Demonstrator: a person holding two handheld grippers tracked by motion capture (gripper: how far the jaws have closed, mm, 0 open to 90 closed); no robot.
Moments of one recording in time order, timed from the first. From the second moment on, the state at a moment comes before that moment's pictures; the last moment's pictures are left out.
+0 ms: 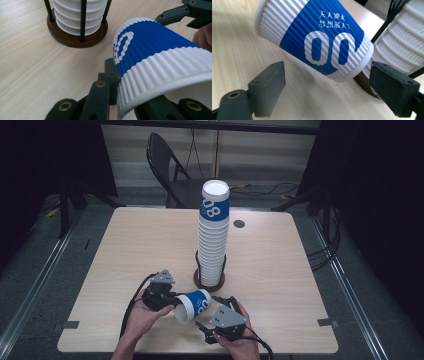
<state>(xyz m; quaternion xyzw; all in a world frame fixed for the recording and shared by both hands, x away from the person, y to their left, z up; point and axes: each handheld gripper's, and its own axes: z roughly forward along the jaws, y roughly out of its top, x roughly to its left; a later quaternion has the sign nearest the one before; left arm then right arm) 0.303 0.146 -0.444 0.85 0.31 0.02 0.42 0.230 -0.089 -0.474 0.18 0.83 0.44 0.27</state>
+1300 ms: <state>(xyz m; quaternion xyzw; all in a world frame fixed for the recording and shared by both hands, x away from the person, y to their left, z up) 0.310 0.115 -0.435 0.89 0.28 -0.04 0.35 0.231 -0.064 -0.461 0.06 0.86 0.41 0.29</state>
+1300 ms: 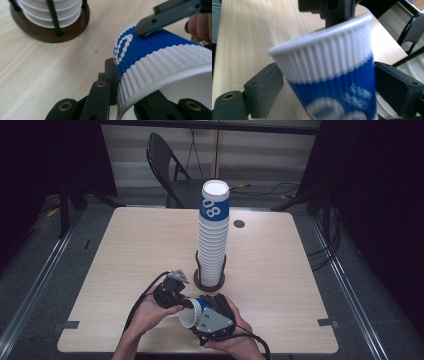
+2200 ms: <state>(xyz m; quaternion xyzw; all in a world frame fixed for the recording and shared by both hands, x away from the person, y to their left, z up) 0.306 0.114 -0.440 0.87 0.30 -0.03 0.39 0.233 -0.057 -0.458 0.07 0.85 0.44 0.29</state>
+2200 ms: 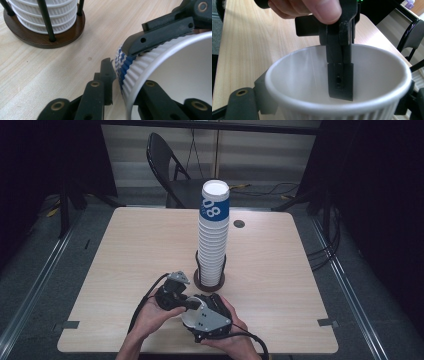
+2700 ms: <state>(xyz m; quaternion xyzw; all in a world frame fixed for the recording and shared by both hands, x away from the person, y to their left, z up) 0.295 0.125 -0.443 0.83 0.33 0.03 0.46 0.237 -0.066 -0.459 0.11 0.84 0.46 0.27</state>
